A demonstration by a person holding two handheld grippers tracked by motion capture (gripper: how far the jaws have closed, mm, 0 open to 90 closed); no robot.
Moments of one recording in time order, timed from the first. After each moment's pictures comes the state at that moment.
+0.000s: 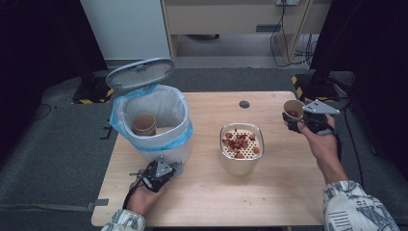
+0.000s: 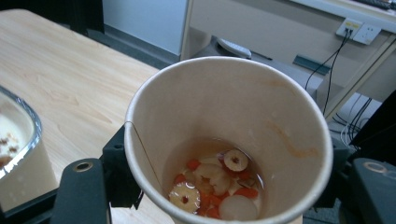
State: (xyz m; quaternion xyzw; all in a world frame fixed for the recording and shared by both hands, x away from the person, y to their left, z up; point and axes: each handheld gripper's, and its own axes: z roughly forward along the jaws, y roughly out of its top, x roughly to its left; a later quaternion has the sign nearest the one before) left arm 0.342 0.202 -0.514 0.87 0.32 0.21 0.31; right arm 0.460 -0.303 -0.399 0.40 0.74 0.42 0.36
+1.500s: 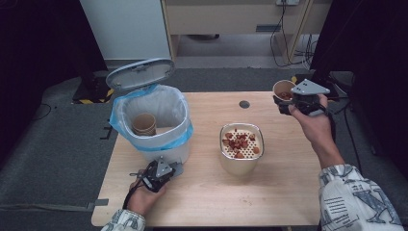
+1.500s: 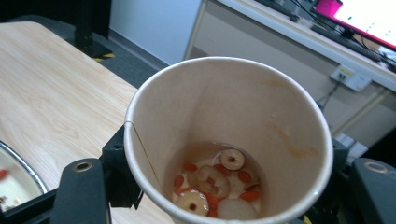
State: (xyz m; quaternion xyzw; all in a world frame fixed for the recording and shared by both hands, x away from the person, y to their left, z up) left arm 0.342 0.202 -0.514 0.87 0.32 0.21 0.31; right arm 0.482 -0.264 -0.341 0.33 0.75 0.41 0.39
